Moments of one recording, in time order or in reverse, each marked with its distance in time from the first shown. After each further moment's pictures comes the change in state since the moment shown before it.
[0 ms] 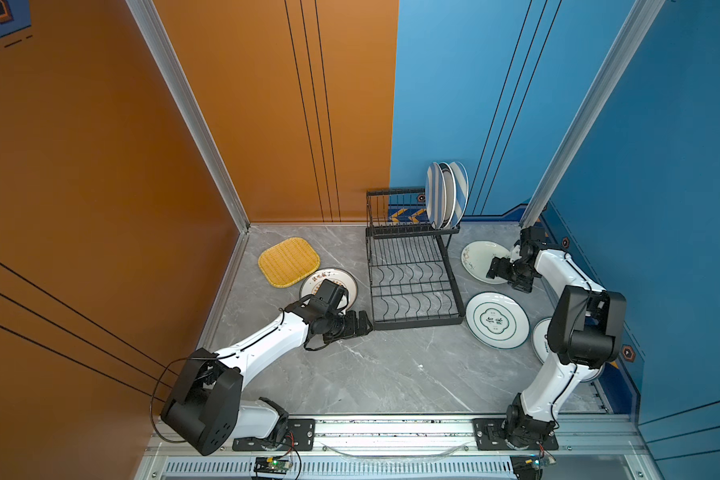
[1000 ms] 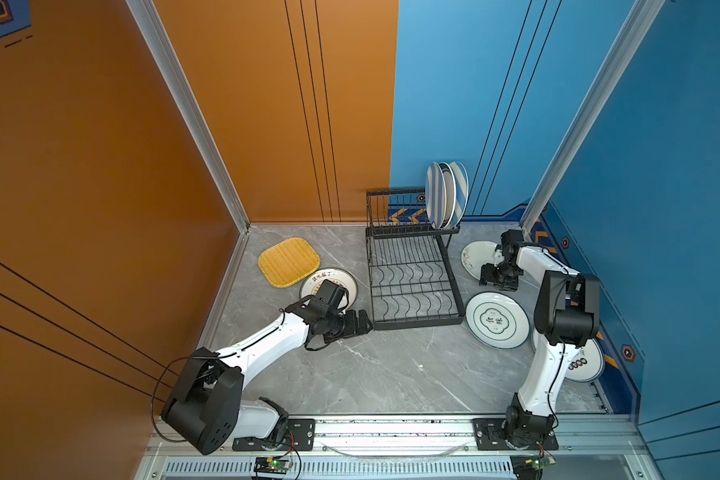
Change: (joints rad) left arm -0.001 0.006 -0.006 0.026 -0.011 -0.024; right arm 0.055 0.176 0.072 0.000 0.078 -0.108
